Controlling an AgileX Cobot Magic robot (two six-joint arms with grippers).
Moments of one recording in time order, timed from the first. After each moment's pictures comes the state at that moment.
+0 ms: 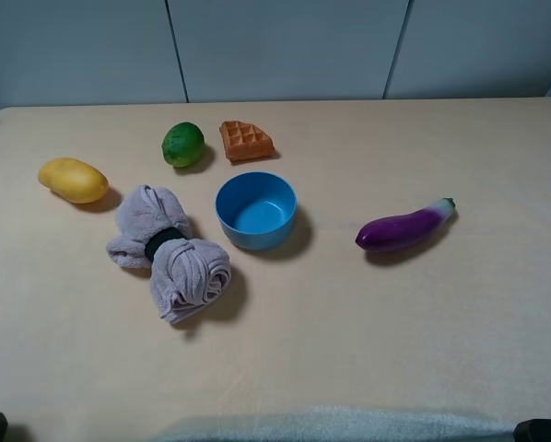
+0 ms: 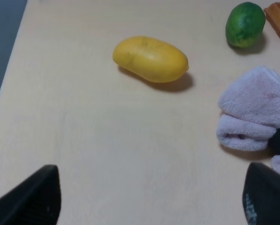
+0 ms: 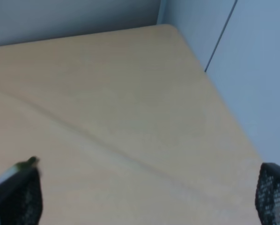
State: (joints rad) left arm 0.01 -0.01 -0.49 0.07 1.06 -0.01; right arm -0.17 0.44 -0.68 -0.11 0.90 0.05
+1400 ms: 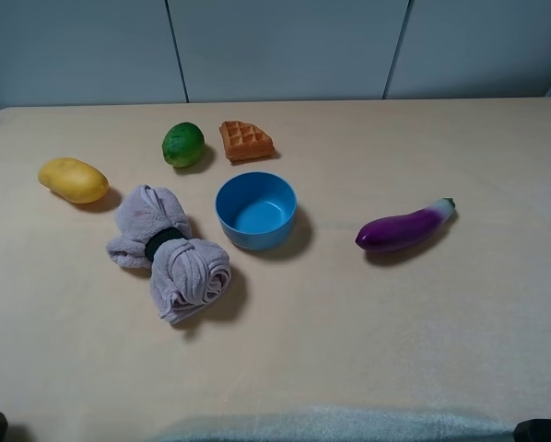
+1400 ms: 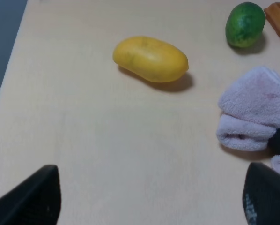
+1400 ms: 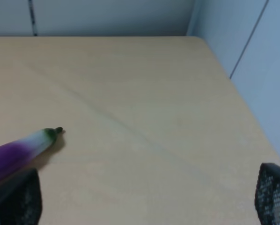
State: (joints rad) left arm 0.01 -0.01 -0.49 0.07 1.06 -0.01; right arm -0.11 -0.01 -0.50 -0.05 1.02 -0.07
